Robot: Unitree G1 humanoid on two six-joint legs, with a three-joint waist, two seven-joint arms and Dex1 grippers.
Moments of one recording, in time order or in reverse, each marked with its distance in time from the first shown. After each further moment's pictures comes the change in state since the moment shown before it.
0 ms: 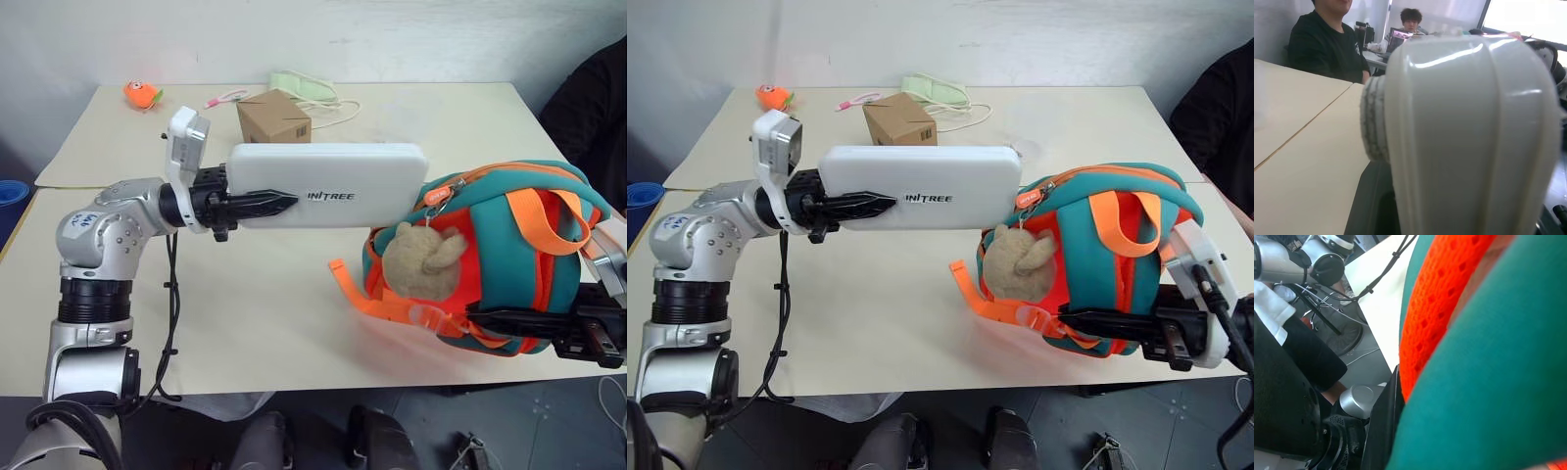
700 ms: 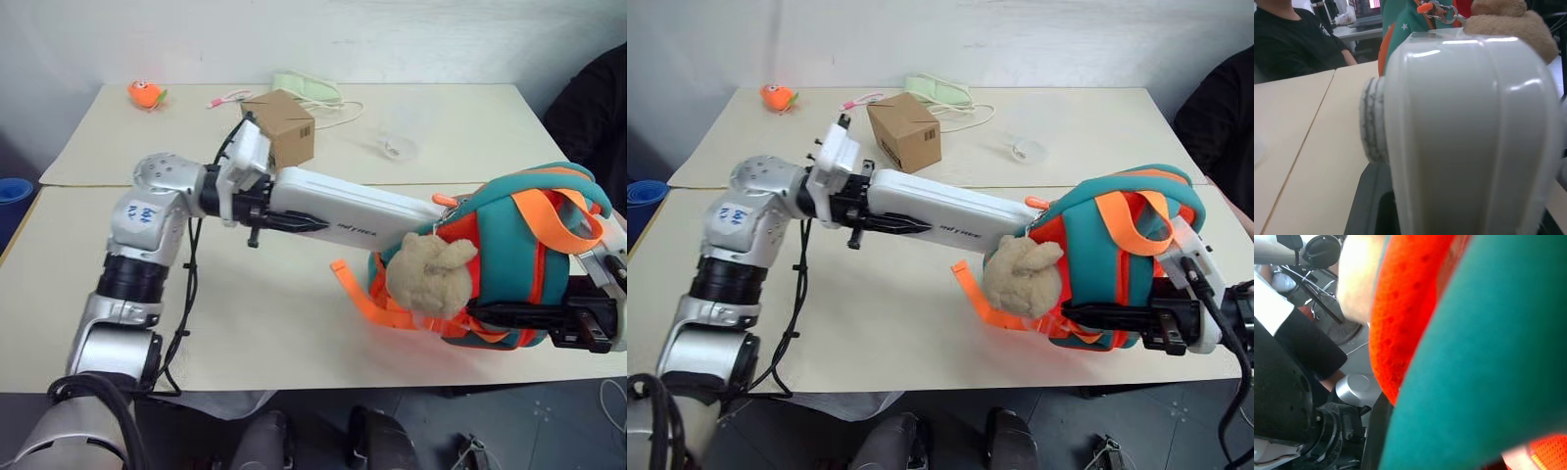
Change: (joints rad) left arm -0.161 -0.098 -0.180 0.173 0.285 -0.392 -0.139; right arm -0.080 -0.036 0.125 0.096 -0.139 -0.050 0.084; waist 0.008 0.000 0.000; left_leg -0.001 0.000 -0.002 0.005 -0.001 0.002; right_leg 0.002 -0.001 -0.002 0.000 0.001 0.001
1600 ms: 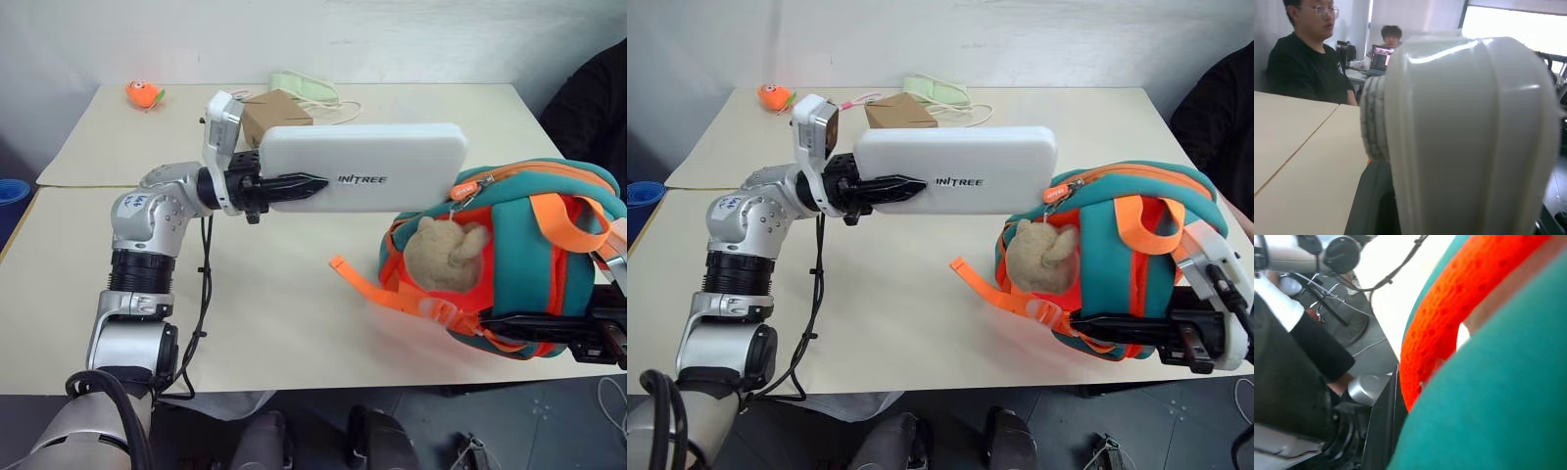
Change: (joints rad) left arm 0.001 -0.058 0.133 0.061 -0.161 0.240 0.029; right arm 0.087 -0.002 -0.169 -0.081 0.090 0.101 0.014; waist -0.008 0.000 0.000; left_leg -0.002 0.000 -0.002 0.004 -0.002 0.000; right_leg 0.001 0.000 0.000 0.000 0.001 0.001
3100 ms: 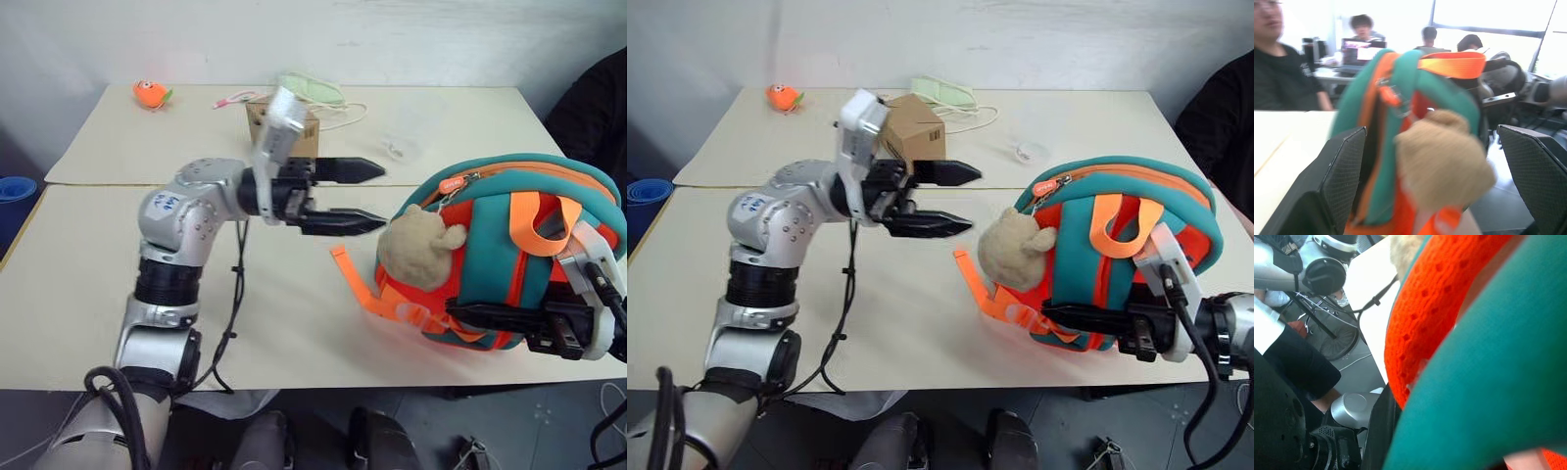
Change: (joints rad) left arm 0.010 -0.142 -0.083 -0.326 -0.007 0.204 0.141; right arm -0.060 0.091 0.148 -0.037 0.051 -0.073 -0.227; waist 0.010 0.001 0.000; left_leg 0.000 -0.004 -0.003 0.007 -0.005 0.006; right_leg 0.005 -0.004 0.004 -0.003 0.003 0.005
